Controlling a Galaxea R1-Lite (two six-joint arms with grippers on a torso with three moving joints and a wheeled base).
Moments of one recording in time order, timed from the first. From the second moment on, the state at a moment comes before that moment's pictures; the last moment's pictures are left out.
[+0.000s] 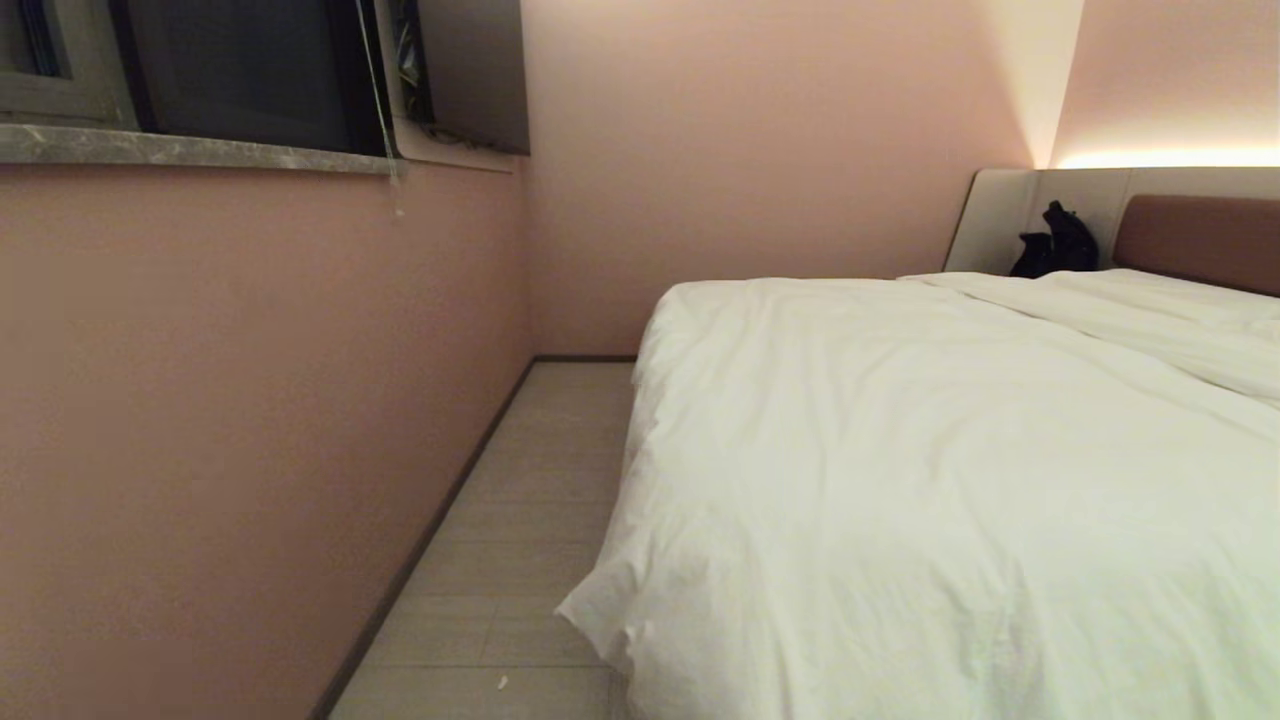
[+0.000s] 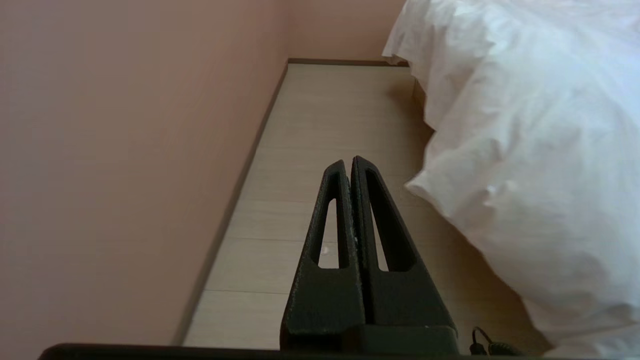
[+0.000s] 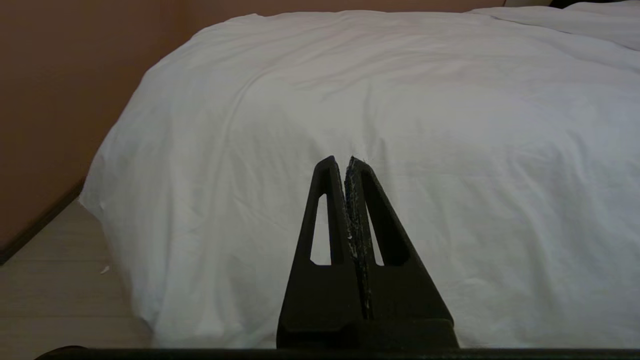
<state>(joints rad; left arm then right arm) 0.00 0.00 -0.03 0.09 -0.01 -0.03 -0.01 0.00 0.00 0.00 0.01 -0.02</state>
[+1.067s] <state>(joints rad) 0.00 0.00 -0.03 0.09 -0.01 -0.03 -0.01 0.00 0.00 0.00 0.01 -0.02</state>
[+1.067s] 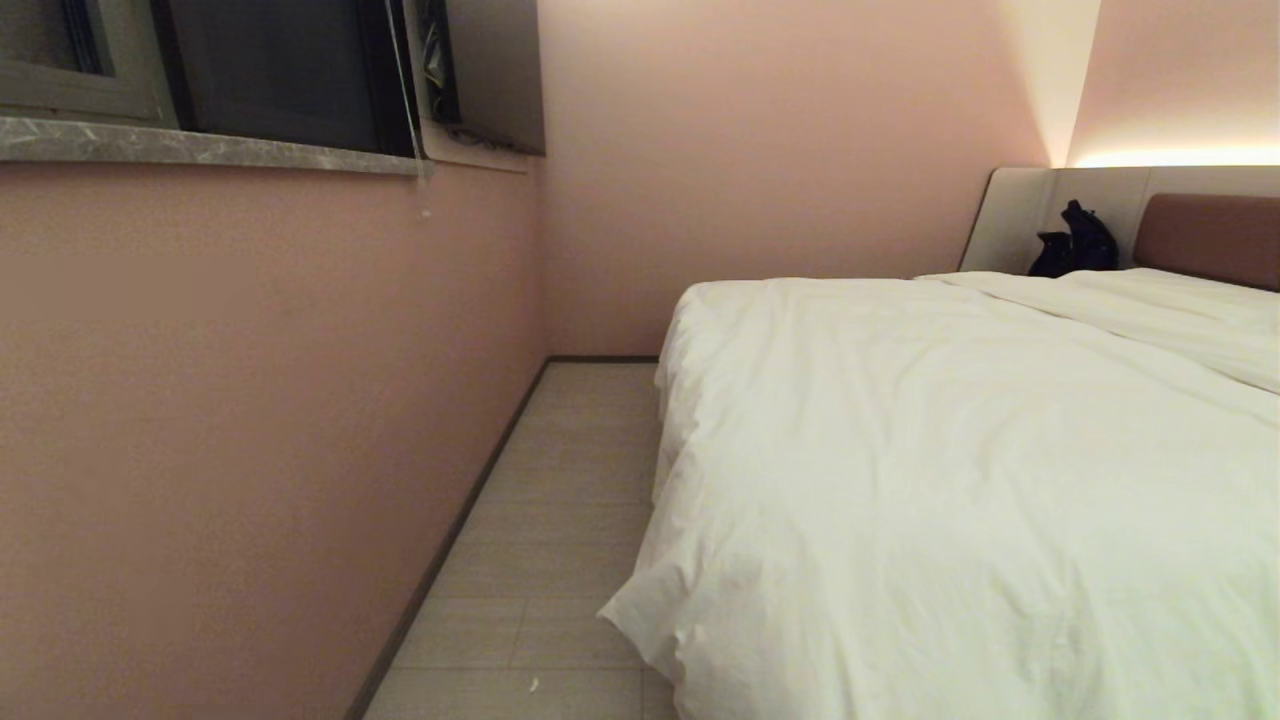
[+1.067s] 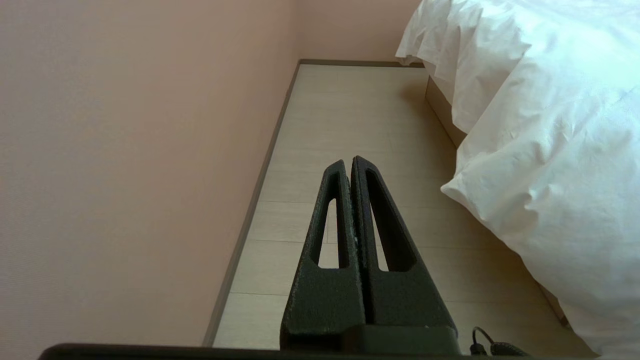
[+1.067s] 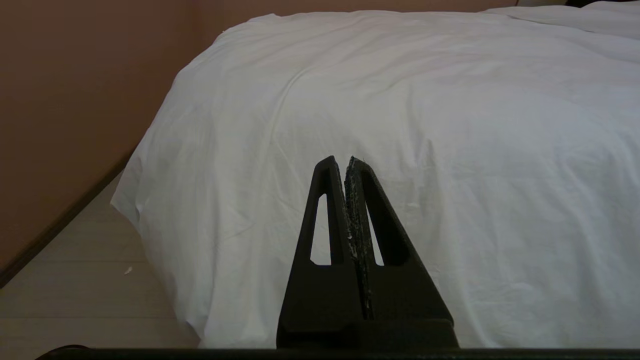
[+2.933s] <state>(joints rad) 0.00 0.00 -0.03 0.09 -0.01 -0.03 -0.01 0.00 0.00 0.00 0.01 -0.01</state>
